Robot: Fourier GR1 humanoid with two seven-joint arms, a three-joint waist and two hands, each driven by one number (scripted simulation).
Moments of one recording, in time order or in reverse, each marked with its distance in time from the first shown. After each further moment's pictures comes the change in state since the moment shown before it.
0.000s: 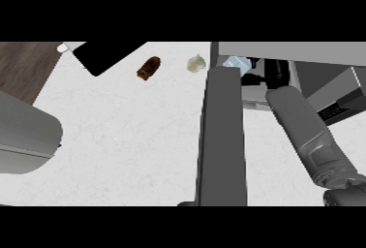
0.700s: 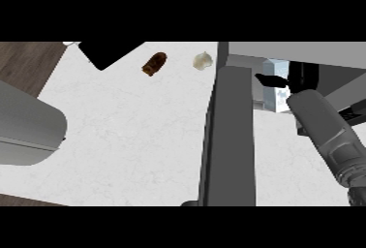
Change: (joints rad) left arm -0.064 0.031 -0.008 0.041 -0.036 0.004 0.006; right arm -0.008 -0.119 0.039 0.157 0.103 -0.260 0.142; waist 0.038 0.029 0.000
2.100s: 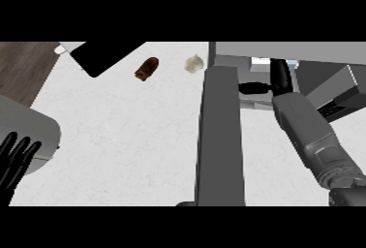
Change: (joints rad) left arm -0.082 -0.002 -0.181 0.069 -0.093 -0.104 -0.003; right arm 0.008 0.093 -0.158 -0.041 -0.178 0.469 -0.291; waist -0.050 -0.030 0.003
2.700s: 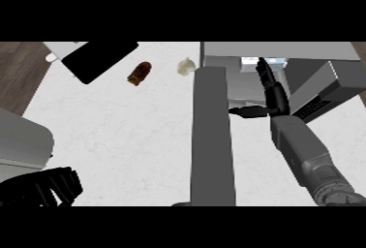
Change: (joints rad) left arm -0.014 -0.052 -0.169 -0.020 -0.067 0.033 0.054; right arm 0.133 0.040 -0.074 0.010 -0.102 0.310 -0.110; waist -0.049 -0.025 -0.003
